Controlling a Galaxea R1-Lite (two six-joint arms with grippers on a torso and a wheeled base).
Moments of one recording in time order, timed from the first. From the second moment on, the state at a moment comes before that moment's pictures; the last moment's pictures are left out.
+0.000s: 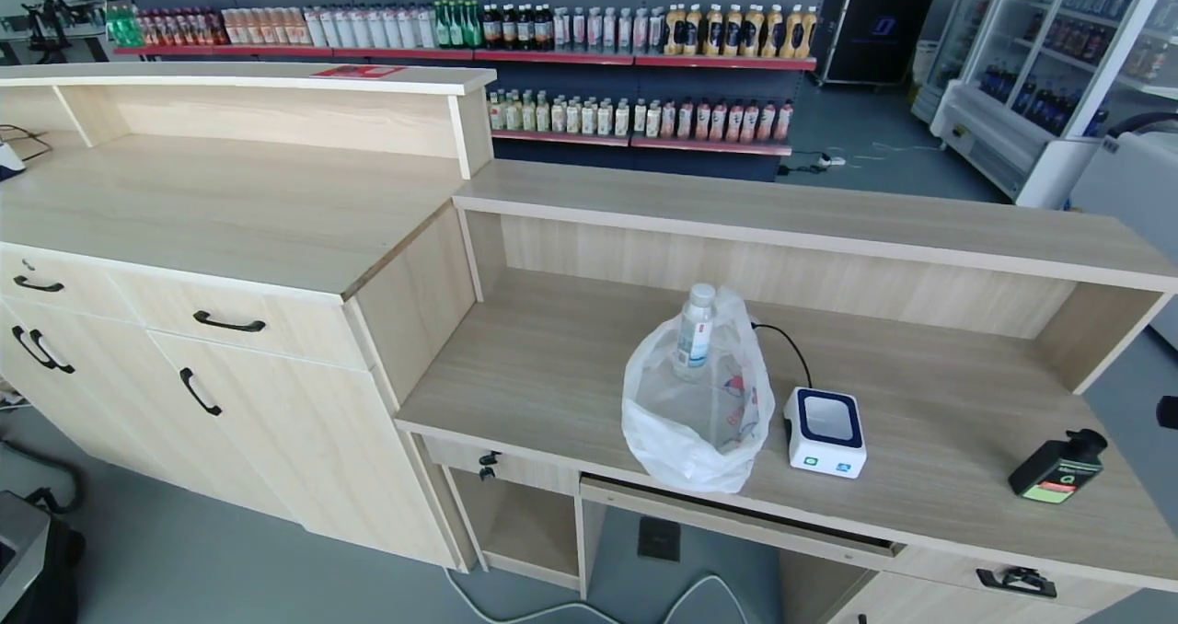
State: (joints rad) left arm 0.00 0.00 0.00 0.00 0.00 0.00; right arm -0.48 1.56 -0.68 -0.38 -0.35 -0.18
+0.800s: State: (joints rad) left arm 0.00 0.00 0.00 0.00 0.00 0.00; right arm -0.77 1.88 -0.79 -0.41 -0.29 -0.34
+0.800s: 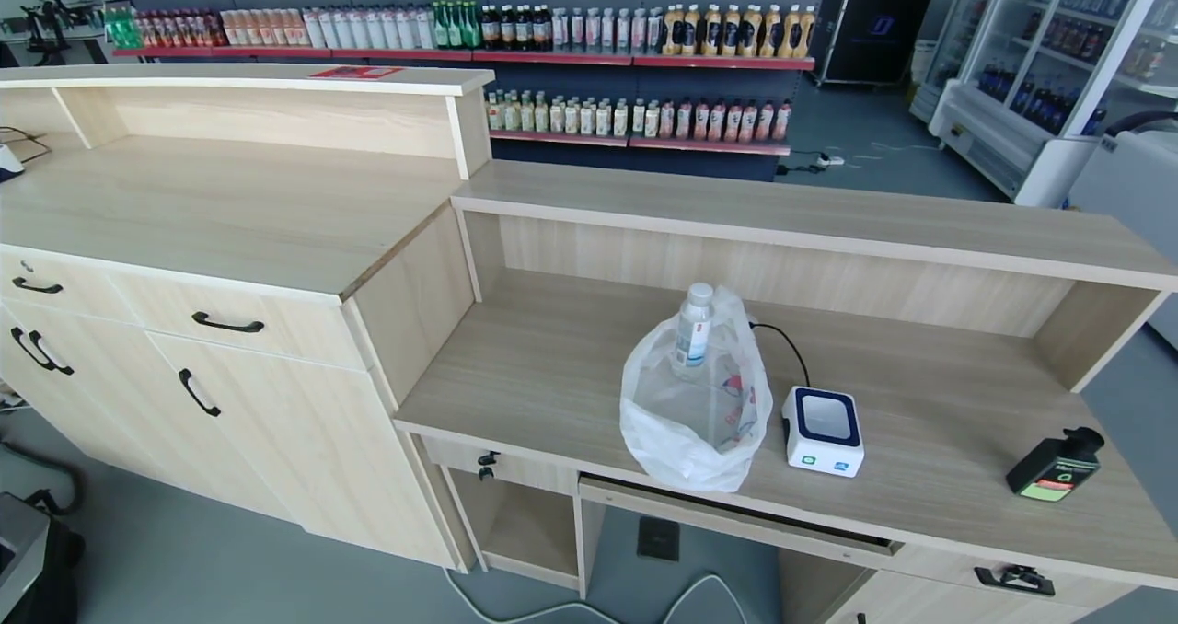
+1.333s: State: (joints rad) left arm 0.00 0.00 0.00 0.00 0.00 0.00; right arm -0.83 1.97 -0.83 -0.47 -0.23 -0.40
